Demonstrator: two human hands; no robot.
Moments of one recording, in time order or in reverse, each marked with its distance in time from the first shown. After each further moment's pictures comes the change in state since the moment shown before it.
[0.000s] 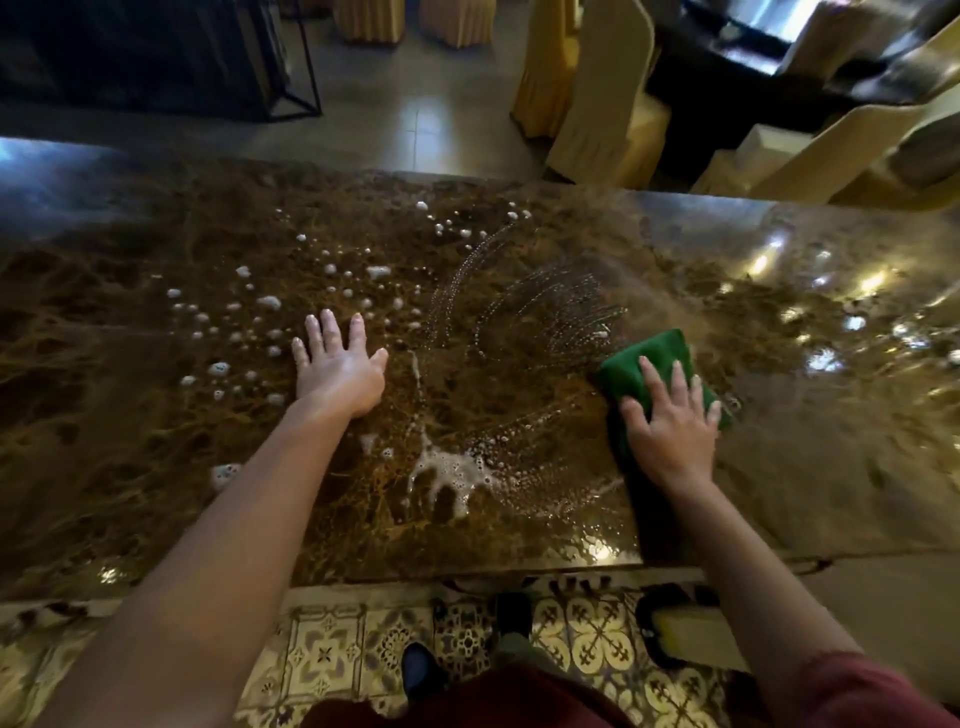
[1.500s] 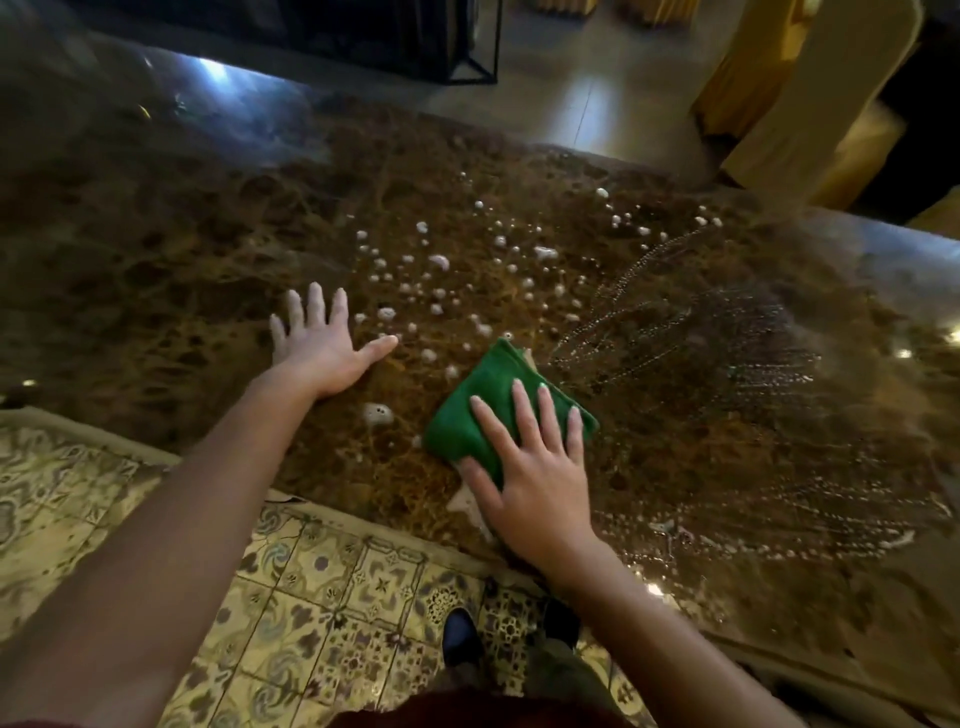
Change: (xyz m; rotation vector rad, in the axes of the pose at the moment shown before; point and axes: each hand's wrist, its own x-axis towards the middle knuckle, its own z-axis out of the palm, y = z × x) left_hand -0.035 -0.178 -0.024 -0.045 -0.021 -0.253; right_hand -0.120 -0.213 0.081 -0.081 -0.187 -0.792
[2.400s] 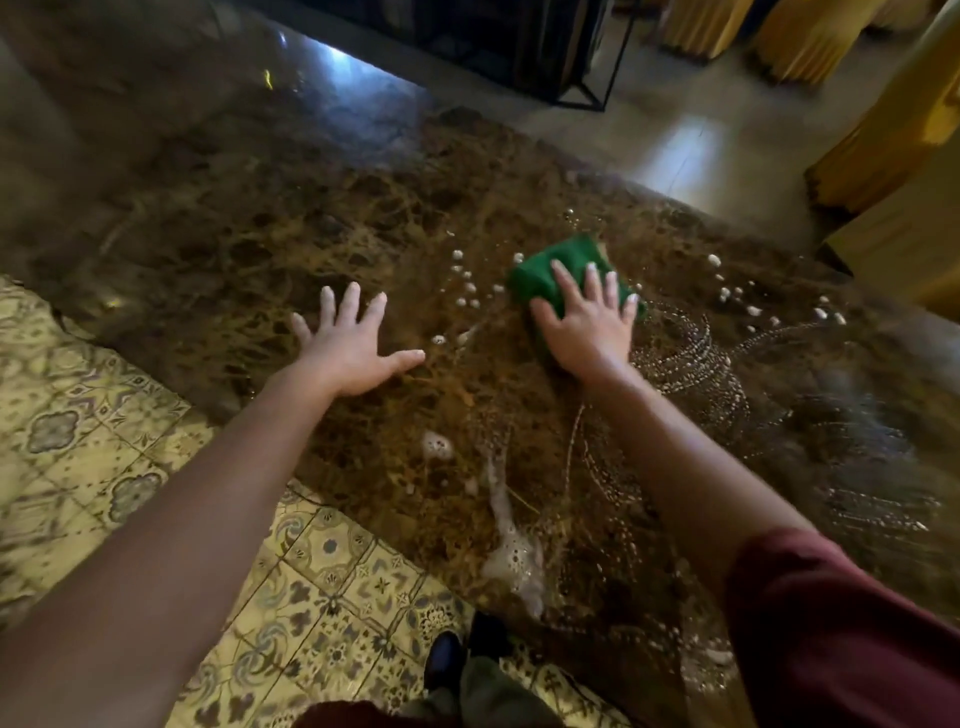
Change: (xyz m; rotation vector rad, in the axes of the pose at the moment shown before) left_hand 0.004 -0.052 -0.013 -0.110 0.017 -0.093; right_hand 0.260 0.008 -0.026 -0.011 -0.024 0.055
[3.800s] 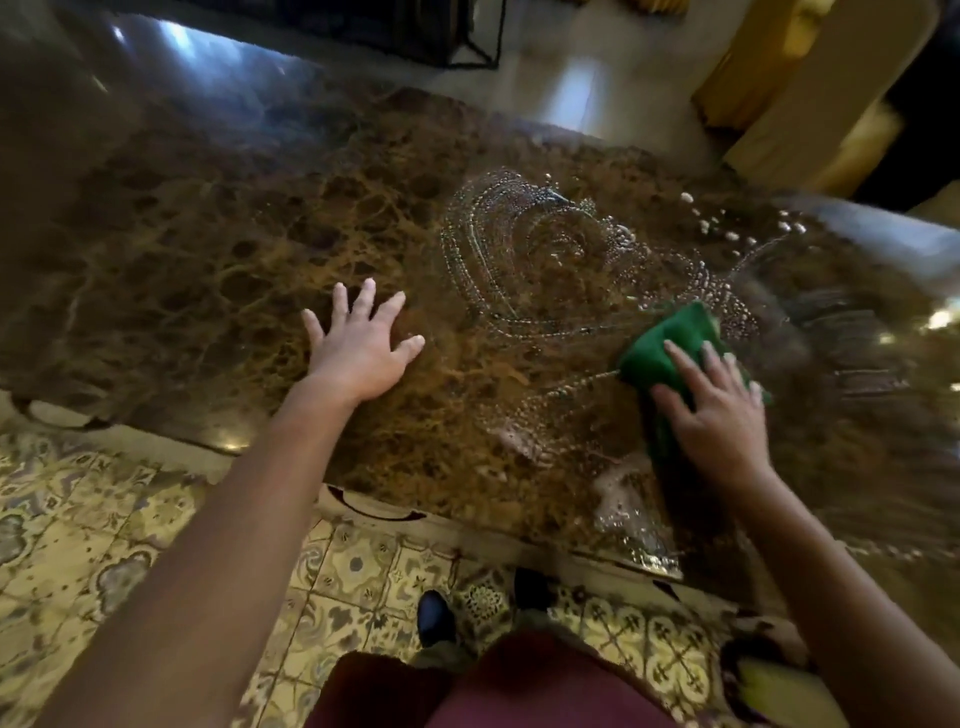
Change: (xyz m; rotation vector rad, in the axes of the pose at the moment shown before) left_hand 0.029 -0.048 -0.011 0.038 0.027 0.283; right_hand -0.194 0.042 0.001 0.024 0.085 0.344
